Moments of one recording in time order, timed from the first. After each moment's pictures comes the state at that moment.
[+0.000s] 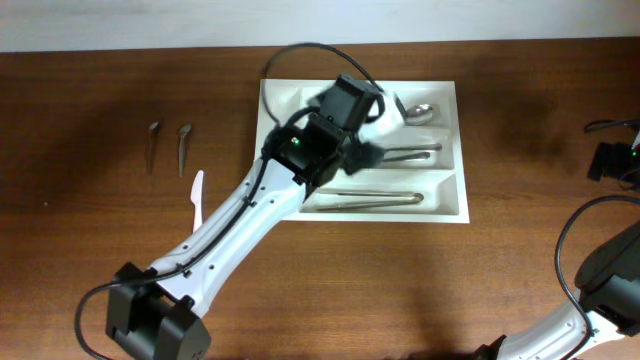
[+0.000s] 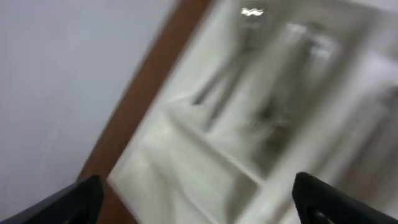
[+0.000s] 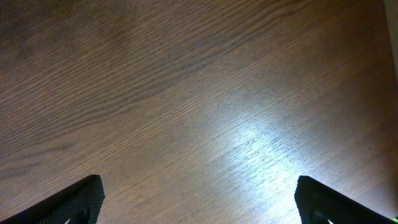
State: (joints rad) left arm -0.67 1.79 1.65 -0.62 -0.19 0.52; right arm -0.66 1.99 1.78 -1.14 0.17 -0.18
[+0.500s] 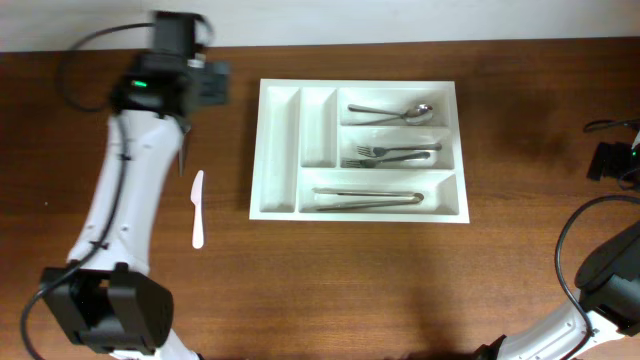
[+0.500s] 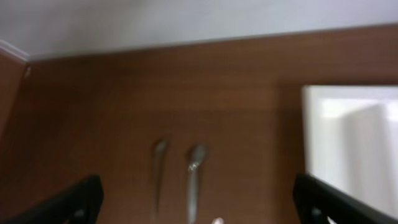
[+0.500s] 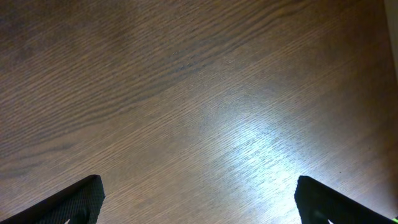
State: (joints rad) left arm -0.09 1.82 1.82 -0.82 -0.28 0.03; right arm -0.66 1.99 1.78 -1.14 0.17 -0.18
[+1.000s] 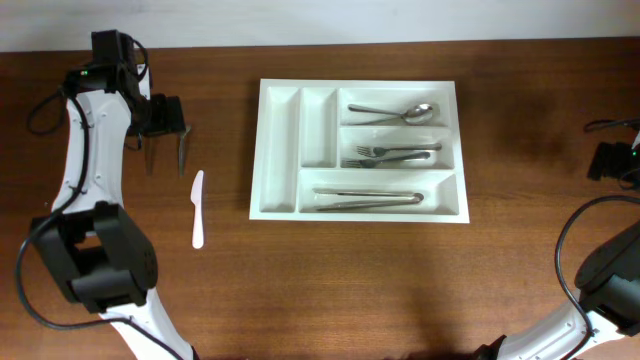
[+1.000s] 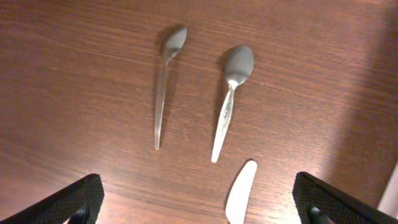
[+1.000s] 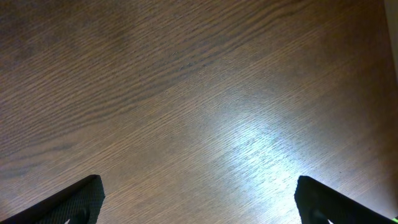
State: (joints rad) left arm 0.15 2.06 1.89 -1.08 -0.07 -0.04; right arm -0.66 1.99 1.78 -1.14 0.17 -0.18
